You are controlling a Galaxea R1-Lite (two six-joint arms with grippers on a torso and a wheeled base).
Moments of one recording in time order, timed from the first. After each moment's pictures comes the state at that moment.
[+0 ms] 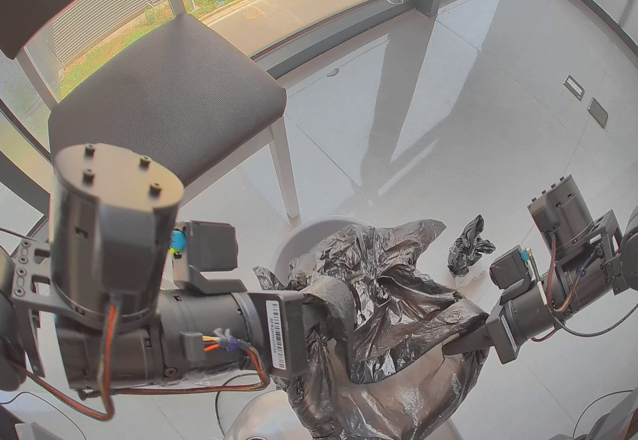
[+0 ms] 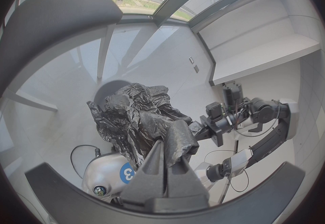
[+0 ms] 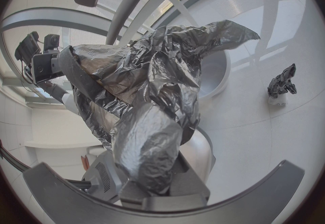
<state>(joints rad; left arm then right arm) -0.98 1.41 -0.91 0.01 0.08 -0.65 0.52 1.58 -0.86 0.27 0.48 0.04</state>
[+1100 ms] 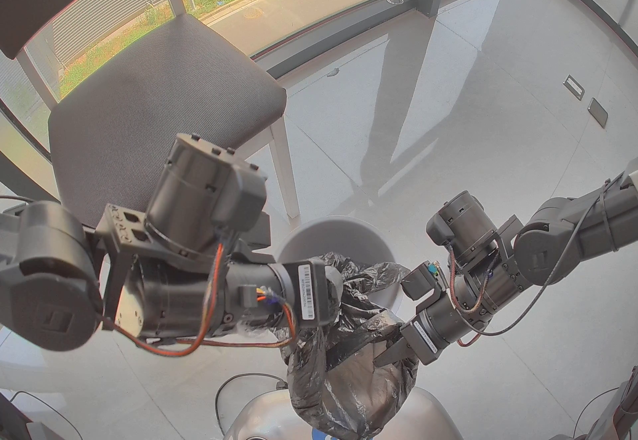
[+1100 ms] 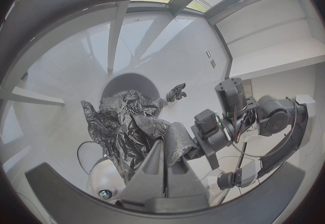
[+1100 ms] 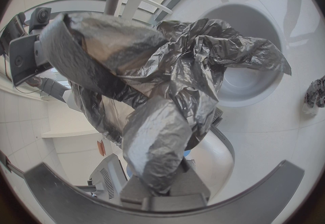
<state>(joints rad) -0.86 1.60 -1.05 0.10 0.04 -0.65 0.62 1.93 -1.11 0.31 0.60 0.03</state>
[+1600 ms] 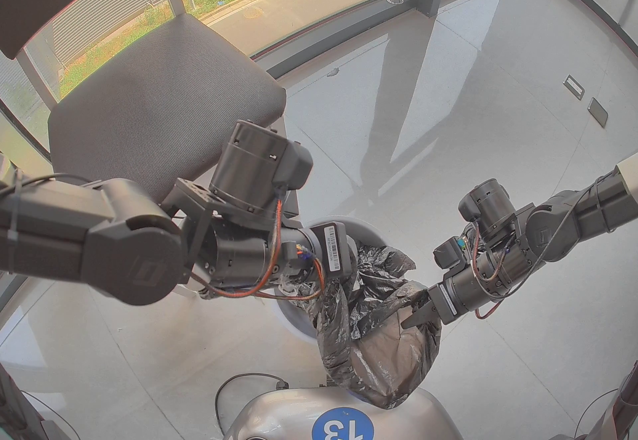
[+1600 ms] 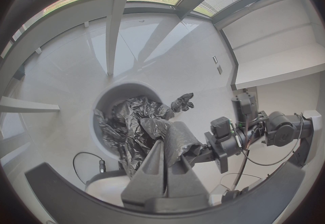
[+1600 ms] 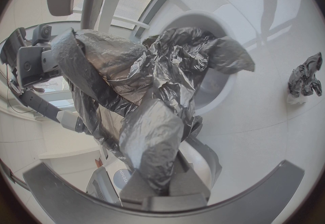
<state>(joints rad) -0.77 1.80 -1.21 0.05 0.01 -0.63 0.43 1.98 -1.11 0.25 0.61 0.03</state>
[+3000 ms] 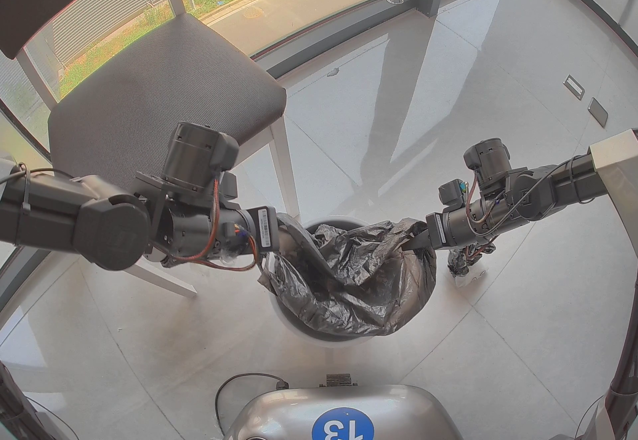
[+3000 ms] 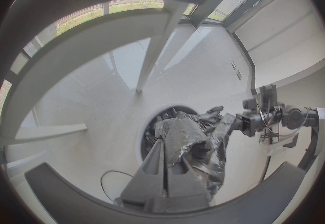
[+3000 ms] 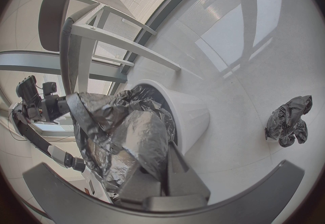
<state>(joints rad) -0.54 1.80 -1.15 -0.01 0.03 -0.45 0.28 2.16 -1.42 0.12 0.59 0.12</state>
